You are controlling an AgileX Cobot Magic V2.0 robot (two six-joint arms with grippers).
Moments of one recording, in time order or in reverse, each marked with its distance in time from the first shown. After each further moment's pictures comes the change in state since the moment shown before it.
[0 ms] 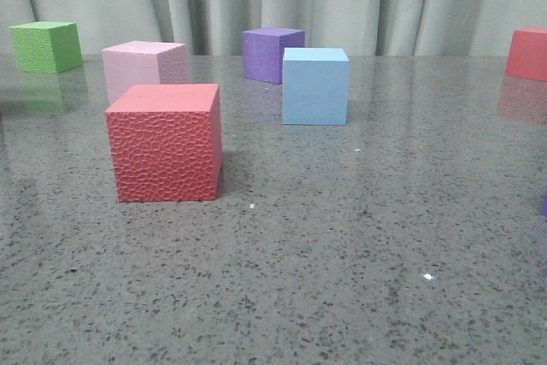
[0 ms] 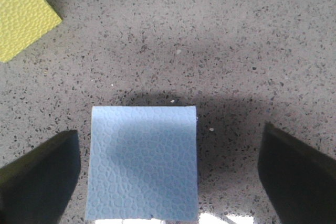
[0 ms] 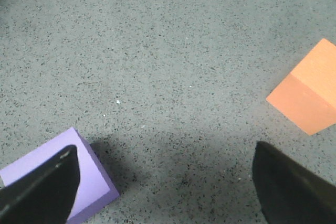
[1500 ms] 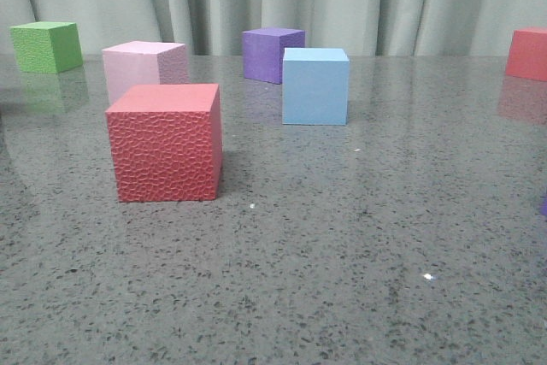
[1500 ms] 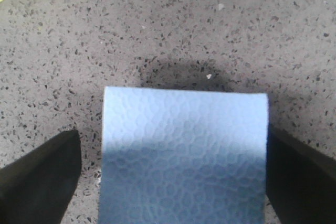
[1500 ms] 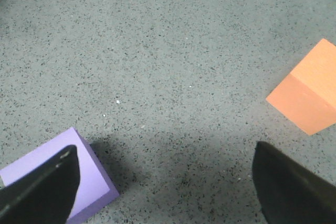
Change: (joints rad) left arm 0.047 0.113 -0.005 0.000 0.040 0.000; right arm 0.000 0.000 0.000 0.000 0.000 0.000
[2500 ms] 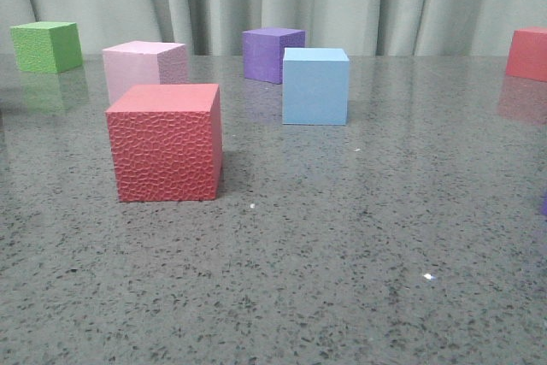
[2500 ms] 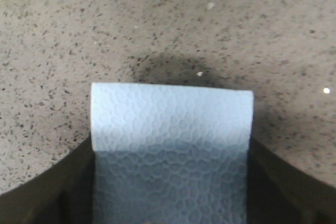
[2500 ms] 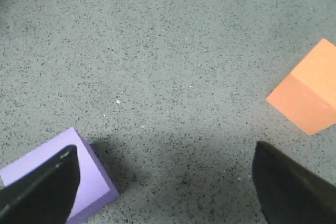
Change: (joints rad) left arm 0.000 0.000 -0.048 -0.050 0.059 0.058; right arm 0.000 0.000 0.000 0.000 0.000 0.000
